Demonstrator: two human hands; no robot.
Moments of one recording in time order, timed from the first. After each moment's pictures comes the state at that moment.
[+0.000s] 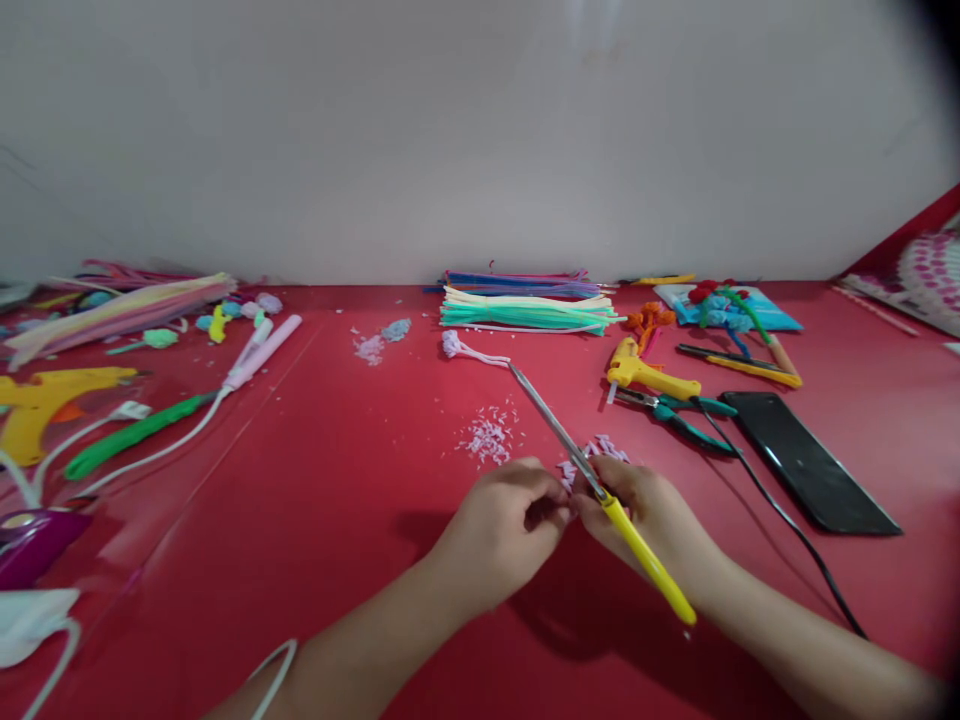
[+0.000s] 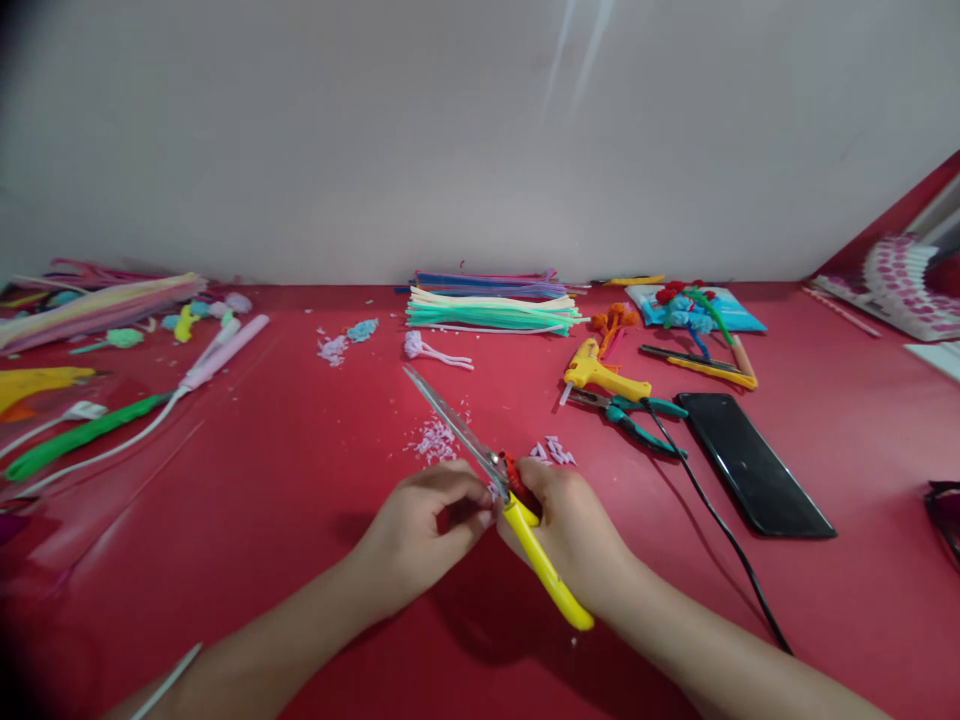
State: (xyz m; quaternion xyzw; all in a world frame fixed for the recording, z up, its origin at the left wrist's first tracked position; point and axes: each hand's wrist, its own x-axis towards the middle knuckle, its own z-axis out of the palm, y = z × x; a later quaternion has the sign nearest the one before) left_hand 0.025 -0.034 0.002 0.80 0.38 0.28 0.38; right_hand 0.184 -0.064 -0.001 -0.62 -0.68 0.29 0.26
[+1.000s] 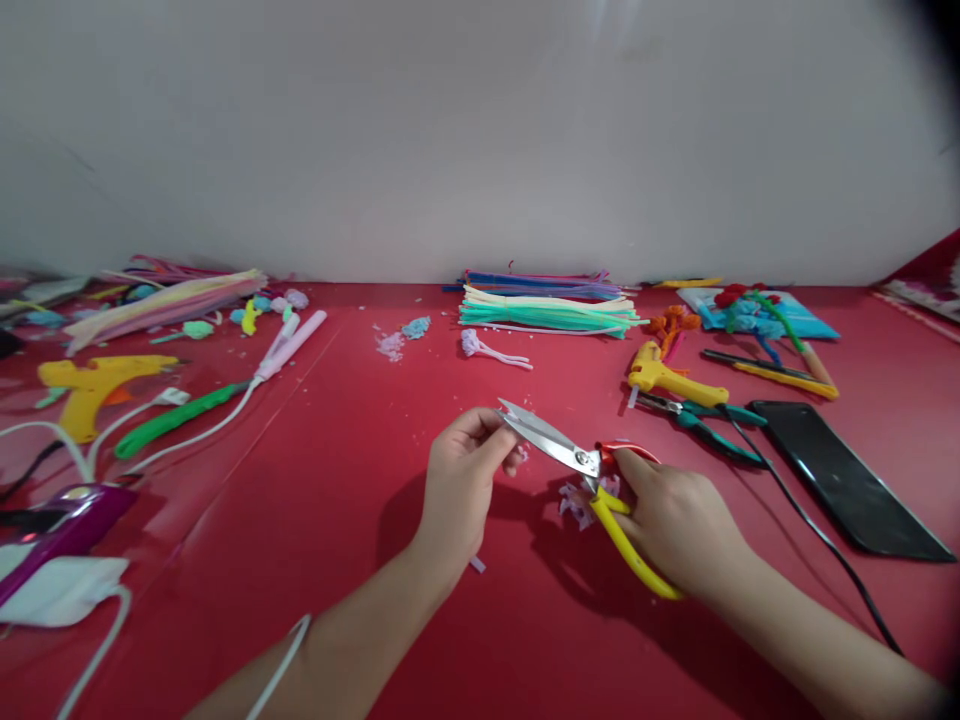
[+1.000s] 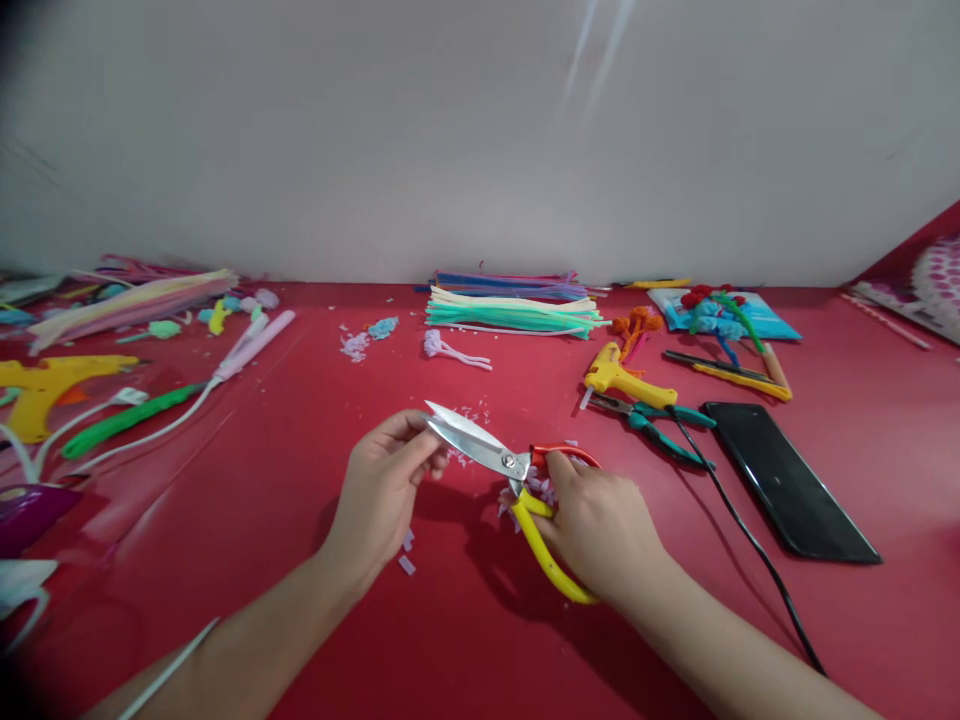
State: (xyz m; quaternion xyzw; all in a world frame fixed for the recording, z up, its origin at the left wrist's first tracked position) left_hand 0.010 -0.011 0.005 0.44 0.42 0.53 0.59; right_hand 0.194 -0.057 -0.013 -0.64 -0.76 -0.08 0.08
